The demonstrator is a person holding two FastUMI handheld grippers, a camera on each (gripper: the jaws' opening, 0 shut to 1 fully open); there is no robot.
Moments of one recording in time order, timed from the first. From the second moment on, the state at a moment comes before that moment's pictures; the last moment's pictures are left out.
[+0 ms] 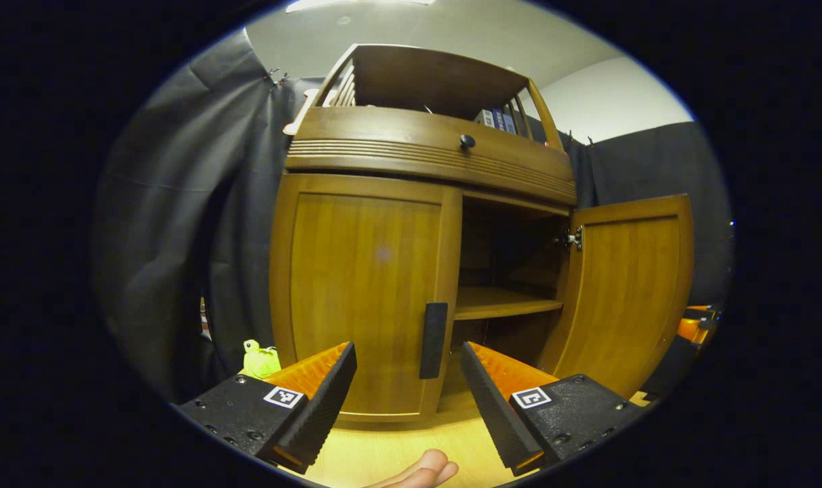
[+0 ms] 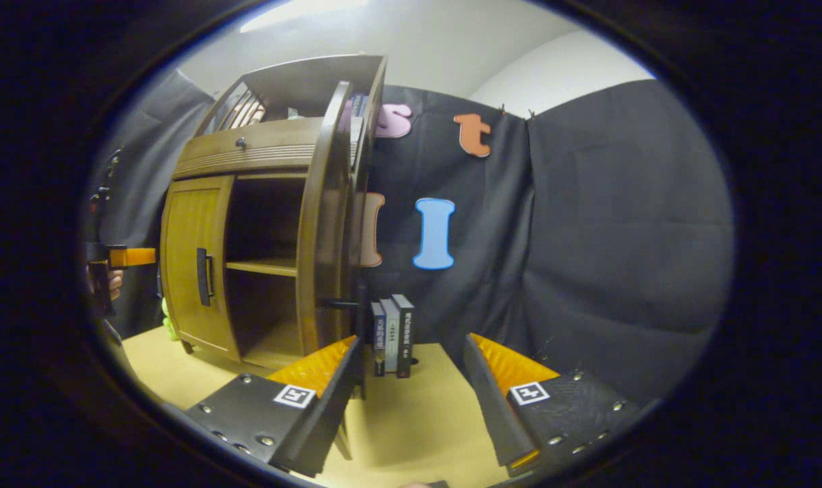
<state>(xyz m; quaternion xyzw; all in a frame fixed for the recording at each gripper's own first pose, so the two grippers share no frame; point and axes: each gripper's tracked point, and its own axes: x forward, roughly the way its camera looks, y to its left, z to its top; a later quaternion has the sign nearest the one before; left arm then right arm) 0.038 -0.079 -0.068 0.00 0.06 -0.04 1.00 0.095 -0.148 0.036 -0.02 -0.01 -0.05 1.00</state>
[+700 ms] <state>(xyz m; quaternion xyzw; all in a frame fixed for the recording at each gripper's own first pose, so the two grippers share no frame) 0.143 -0.110 -0.094 0.03 0.03 0.01 1.00 -0.009 -0.063 0.042 0.03 -0.09 -0.03 0.99</state>
